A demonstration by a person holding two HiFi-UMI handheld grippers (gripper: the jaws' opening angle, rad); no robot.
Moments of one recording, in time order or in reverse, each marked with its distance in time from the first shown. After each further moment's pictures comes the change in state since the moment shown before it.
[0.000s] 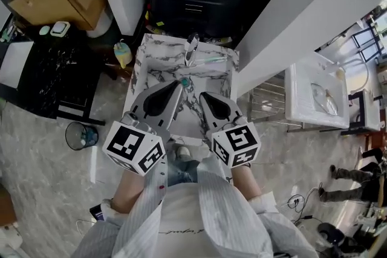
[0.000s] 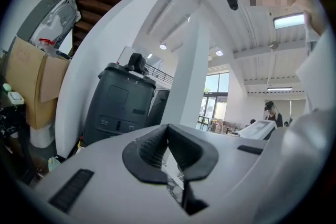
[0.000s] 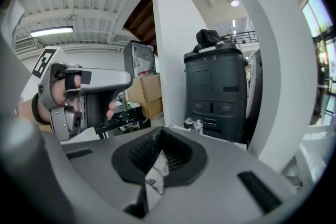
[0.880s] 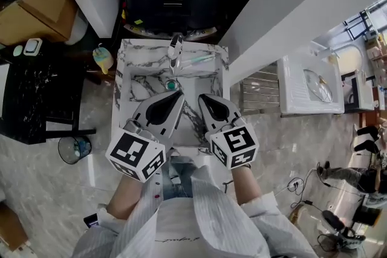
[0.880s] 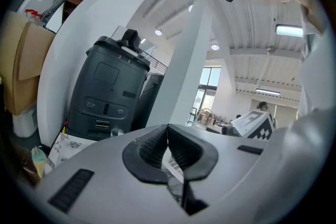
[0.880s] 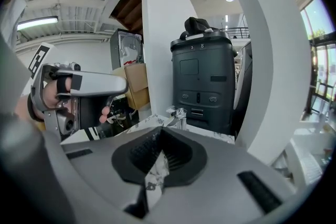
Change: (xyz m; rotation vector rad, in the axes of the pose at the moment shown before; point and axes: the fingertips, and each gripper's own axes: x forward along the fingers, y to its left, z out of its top) left arm 0.060 0.013 -0.051 -0.052 0.150 -0.143; right arm 0.028 -0.056 -0.028 0.029 0.104 -0.118
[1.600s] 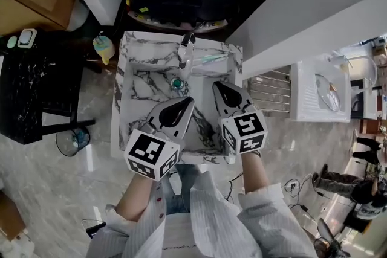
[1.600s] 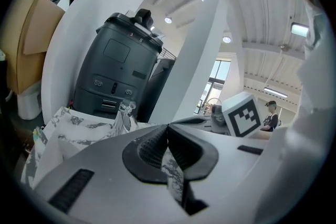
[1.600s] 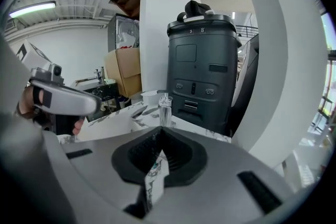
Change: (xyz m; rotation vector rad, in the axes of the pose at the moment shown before) left arm 0.037 0.043 -0.072 -0.083 0.125 0.056; right arm 0.069 -0.061 -0.027 -0.075 0.102 -0.037
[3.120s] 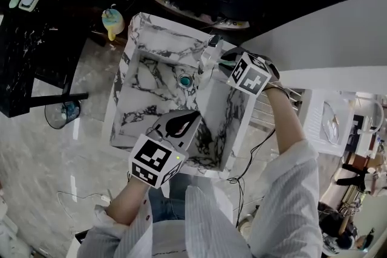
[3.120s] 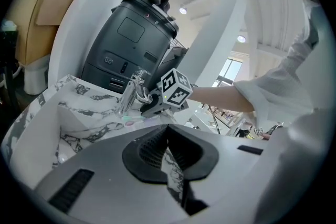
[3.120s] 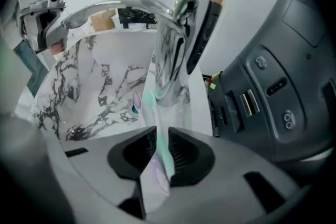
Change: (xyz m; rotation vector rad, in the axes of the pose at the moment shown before) left arm 0.019 0.021 -0.060 -0.145 0.106 0.038; right arm 0.157 -0.042 -0.067 -0.873 0.590 0.528
